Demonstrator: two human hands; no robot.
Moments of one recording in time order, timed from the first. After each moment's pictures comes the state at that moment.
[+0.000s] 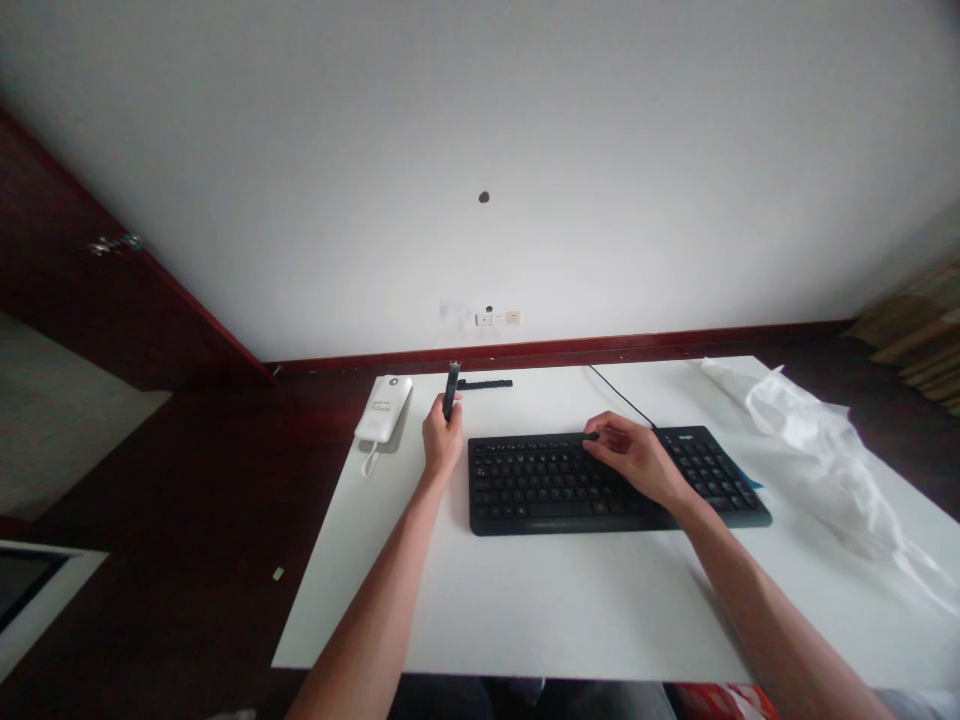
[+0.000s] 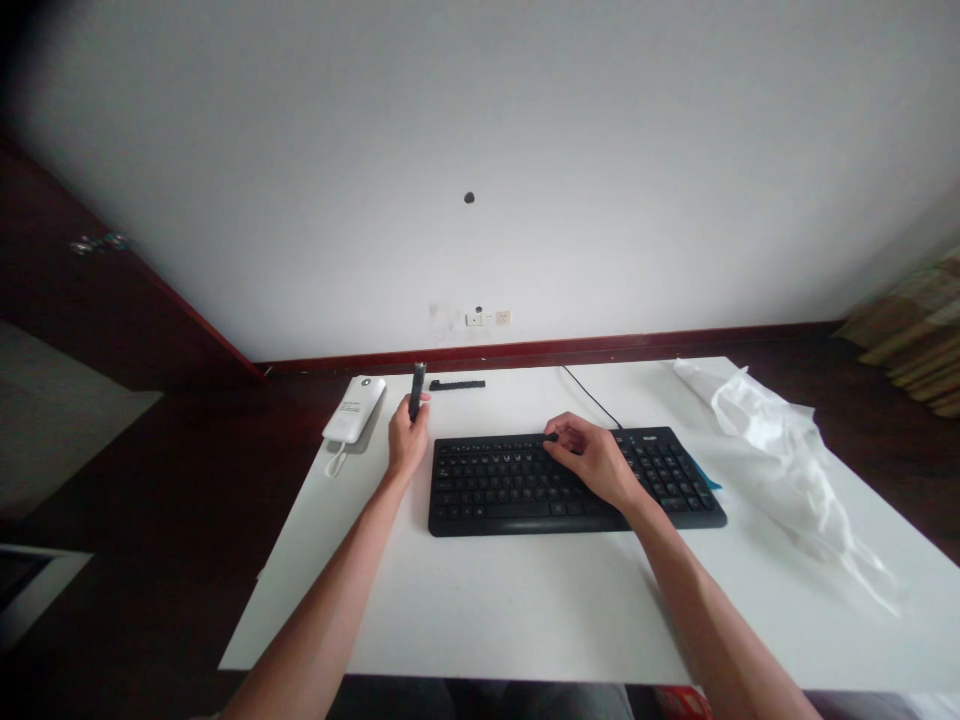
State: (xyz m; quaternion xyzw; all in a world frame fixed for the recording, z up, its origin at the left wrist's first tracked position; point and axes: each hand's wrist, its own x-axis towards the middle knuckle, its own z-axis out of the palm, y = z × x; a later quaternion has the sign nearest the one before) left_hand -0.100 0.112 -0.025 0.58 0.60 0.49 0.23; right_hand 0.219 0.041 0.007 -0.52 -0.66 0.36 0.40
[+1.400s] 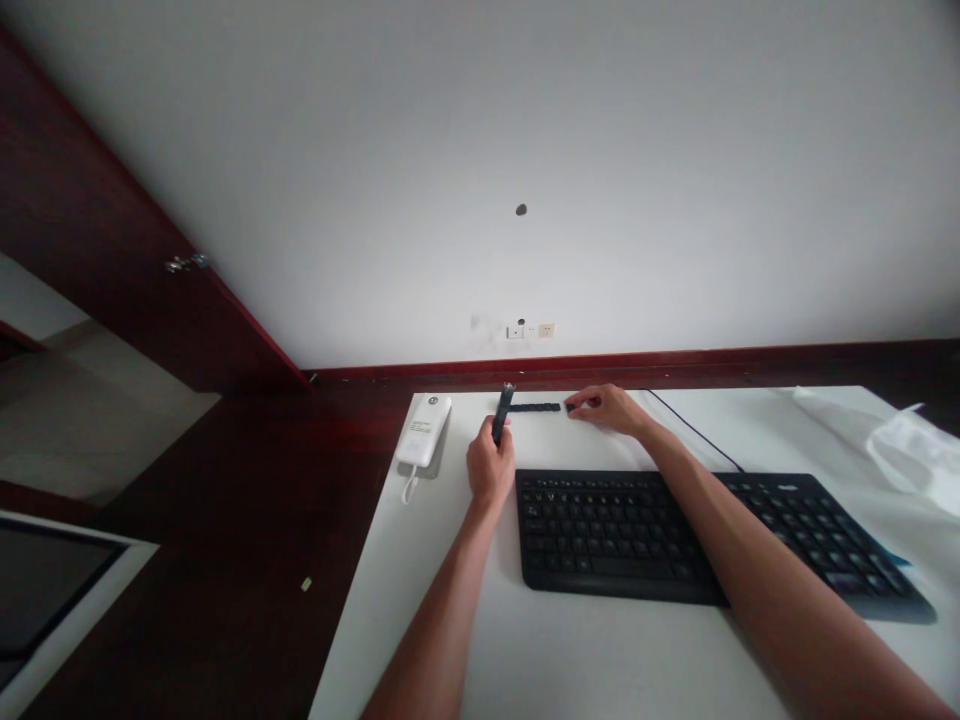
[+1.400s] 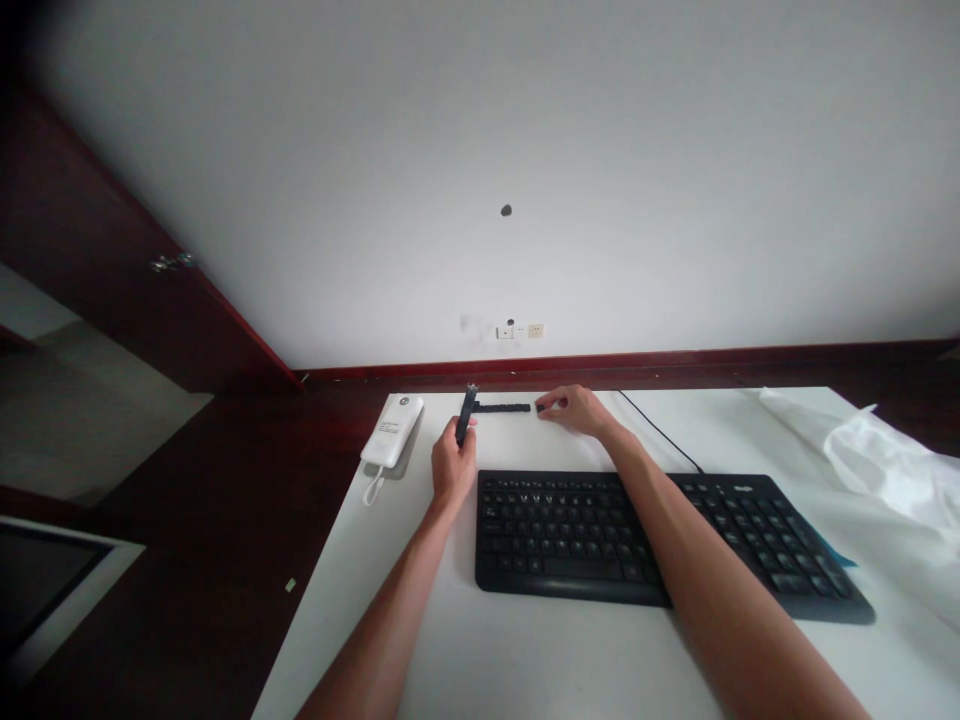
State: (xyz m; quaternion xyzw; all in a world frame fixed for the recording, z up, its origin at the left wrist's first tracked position) left_hand -0.093 0.117 -0.020 0.57 0.67 0.43 0.23; right_hand 0.180 0.232 -0.037 -0.54 -0.76 0.25 0.27
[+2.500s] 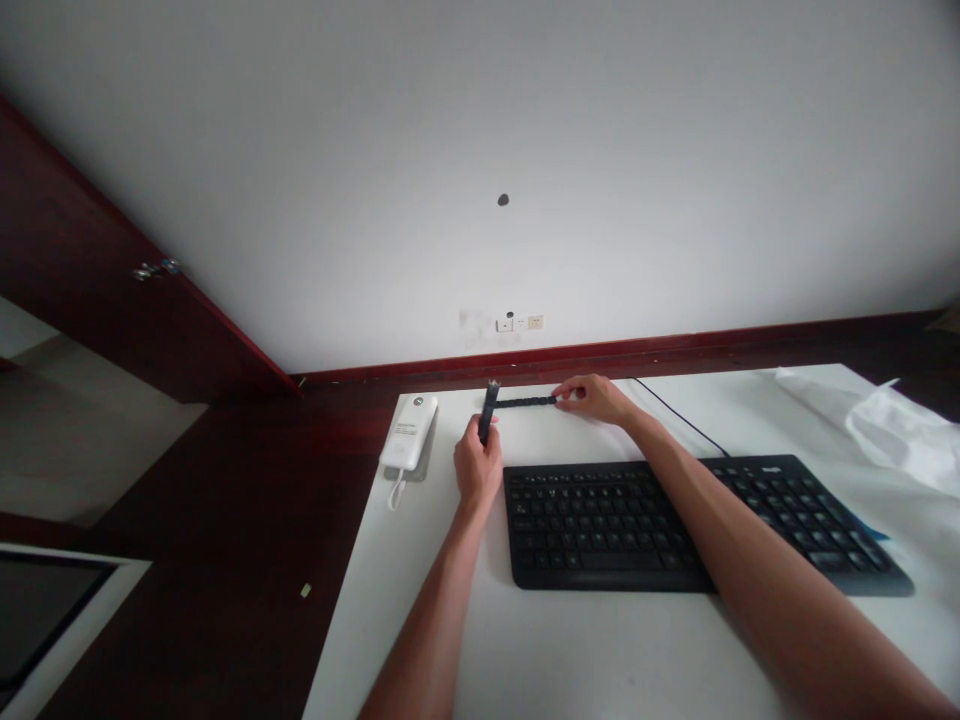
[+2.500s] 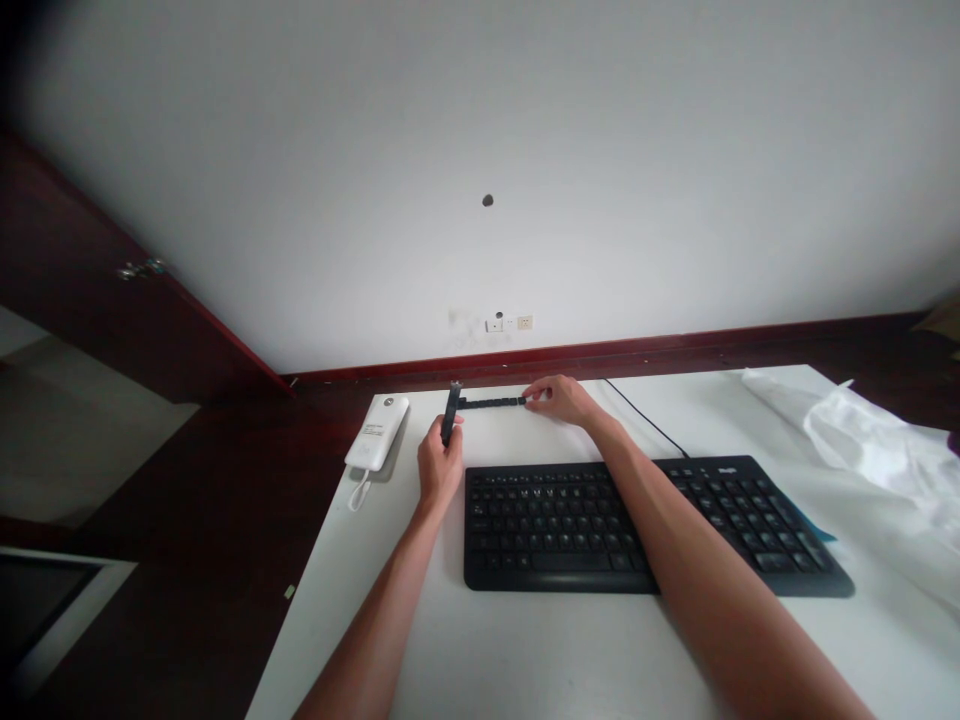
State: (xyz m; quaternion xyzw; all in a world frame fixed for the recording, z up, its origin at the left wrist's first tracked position) left_hand -0.092 0.116 -0.020 0.58 0.65 0.44 0.21; right_hand 0.174 0.229 -0.028 -0.56 -0.76 0.22 0.24
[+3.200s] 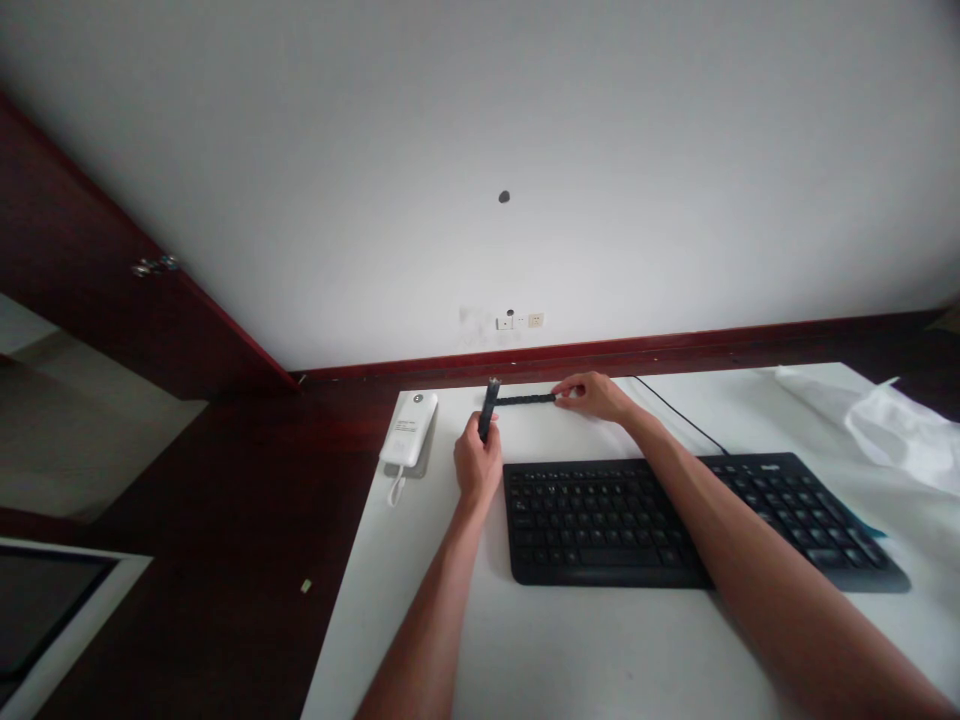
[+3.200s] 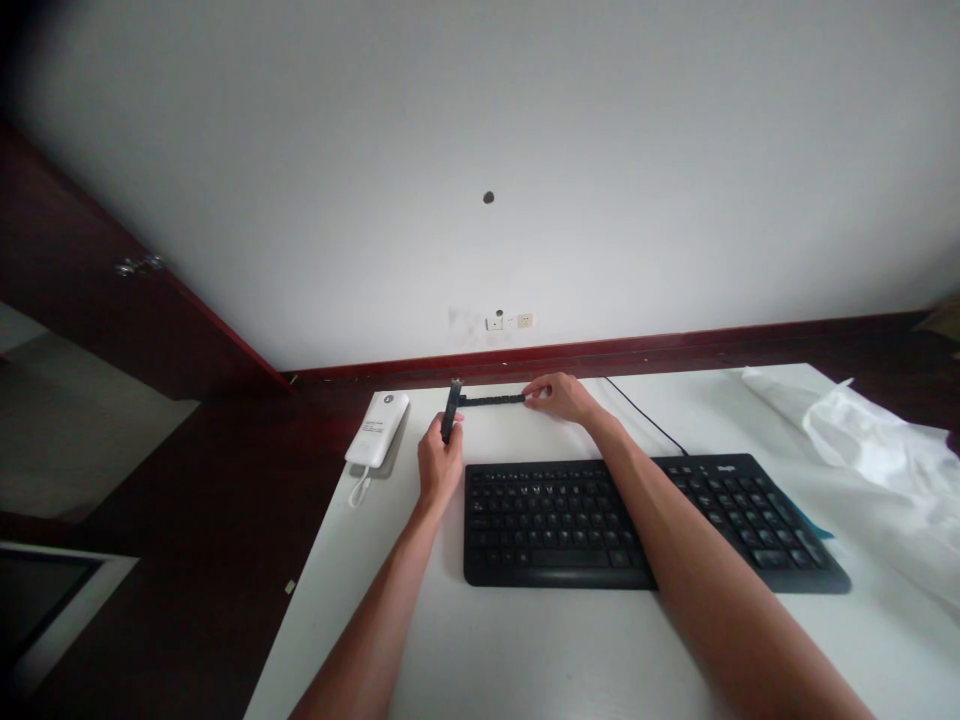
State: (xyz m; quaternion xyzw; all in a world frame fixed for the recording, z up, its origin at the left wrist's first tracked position) left_hand -0.093 0.117 -0.022 0.58 0.64 0.45 0.22; right_hand 0.174 0.230 -0.031 -0.55 -0.77 0.22 0.24
